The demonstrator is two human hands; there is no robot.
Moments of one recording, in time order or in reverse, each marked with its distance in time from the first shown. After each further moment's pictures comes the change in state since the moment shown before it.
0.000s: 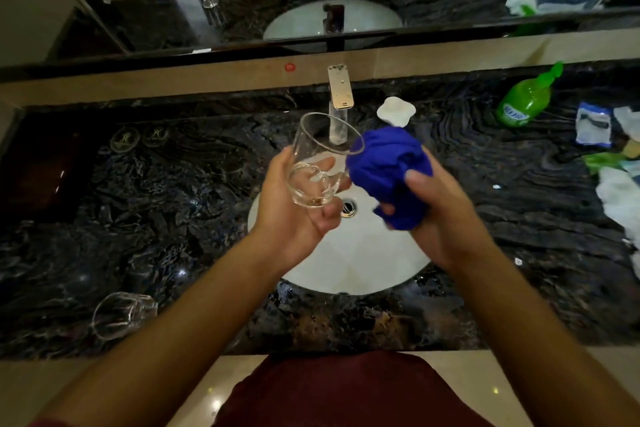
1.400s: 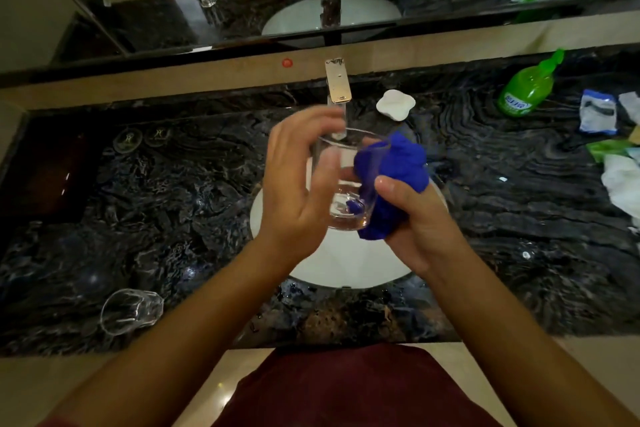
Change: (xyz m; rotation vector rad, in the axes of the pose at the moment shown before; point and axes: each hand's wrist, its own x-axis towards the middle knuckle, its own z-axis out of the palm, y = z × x) left_hand -0.018 -0.006 0.020 1.156 0.079 1.208; right_hand -0.005 0.018 0.023 0.184 -0.014 0.044
